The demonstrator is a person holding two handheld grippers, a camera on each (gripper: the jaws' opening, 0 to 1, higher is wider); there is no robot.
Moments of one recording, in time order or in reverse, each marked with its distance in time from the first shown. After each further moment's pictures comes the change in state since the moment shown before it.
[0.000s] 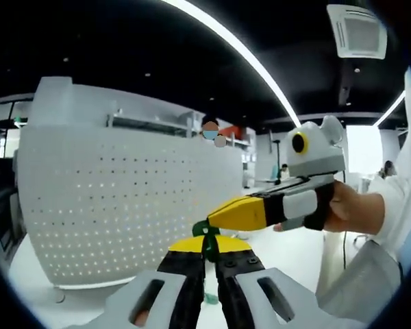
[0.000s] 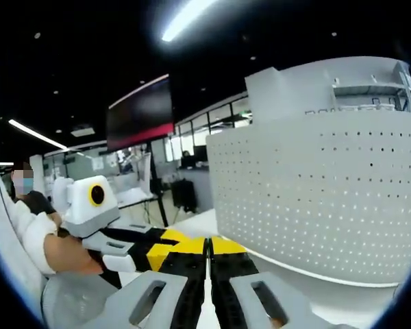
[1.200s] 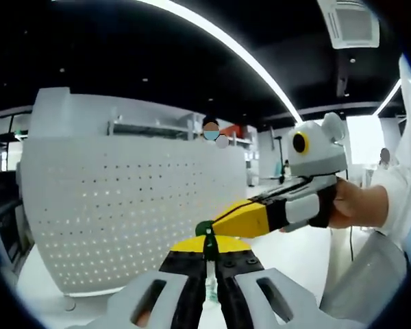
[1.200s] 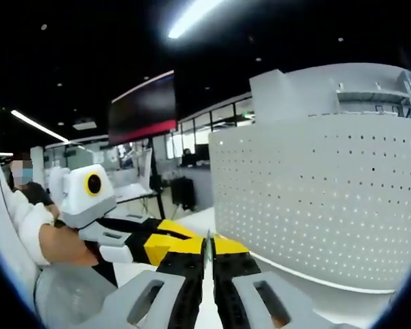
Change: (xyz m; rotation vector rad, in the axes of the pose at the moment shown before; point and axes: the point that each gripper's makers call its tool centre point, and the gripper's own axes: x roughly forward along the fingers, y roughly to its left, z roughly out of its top) left arm -0.003 0.006 0.004 0.057 -0.010 0.027; right arm 0.004 0.000 -0.006 -0.049 0.012 0.001
